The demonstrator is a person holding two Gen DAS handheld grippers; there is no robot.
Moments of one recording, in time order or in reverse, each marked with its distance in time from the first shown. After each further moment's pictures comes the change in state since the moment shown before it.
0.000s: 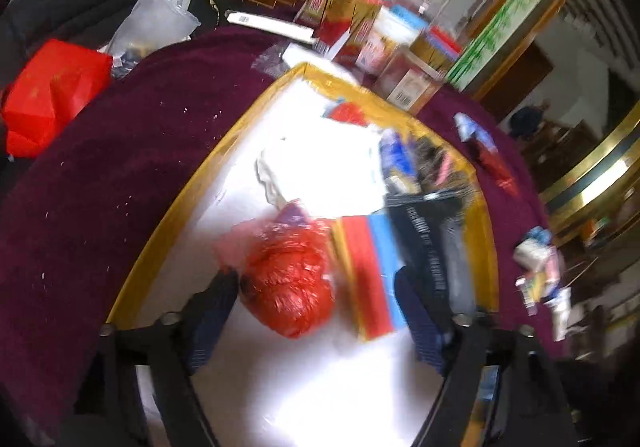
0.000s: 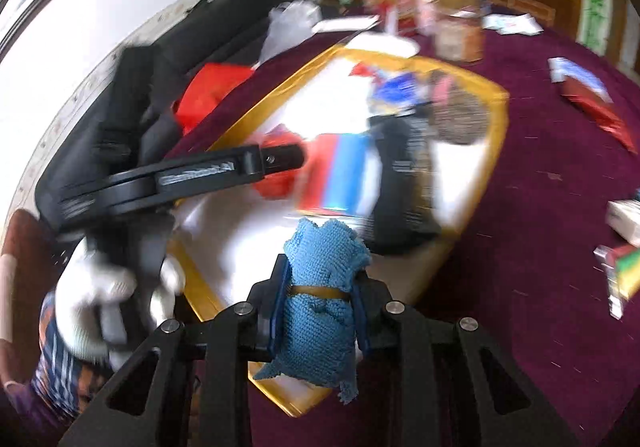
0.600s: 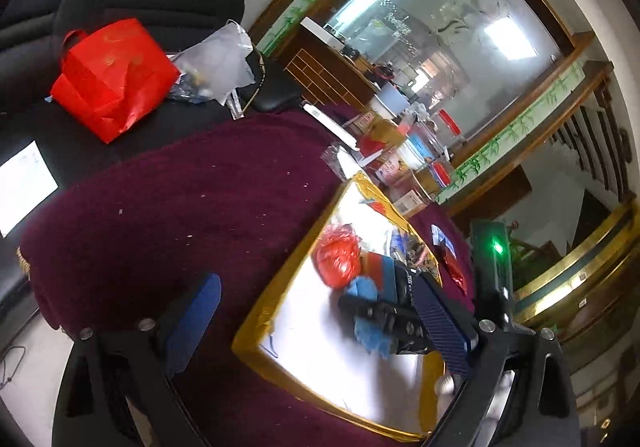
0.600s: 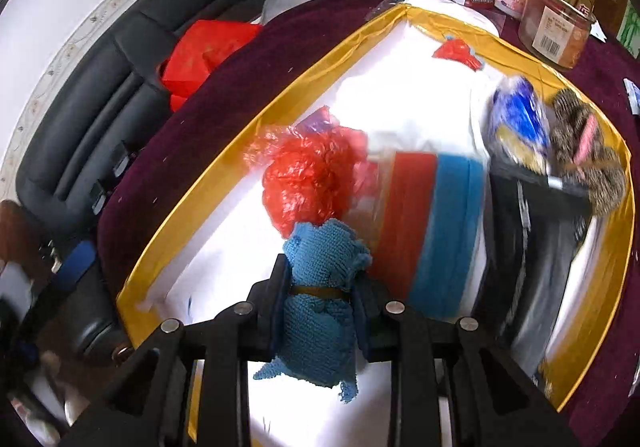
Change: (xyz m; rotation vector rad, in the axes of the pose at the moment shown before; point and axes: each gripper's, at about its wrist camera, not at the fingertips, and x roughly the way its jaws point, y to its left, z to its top) left arm -0.114 0.095 -0.052 -0.299 -0.329 -0.180; right arm 0.107 0.043 0.073 -0.018 0.160 -0.039
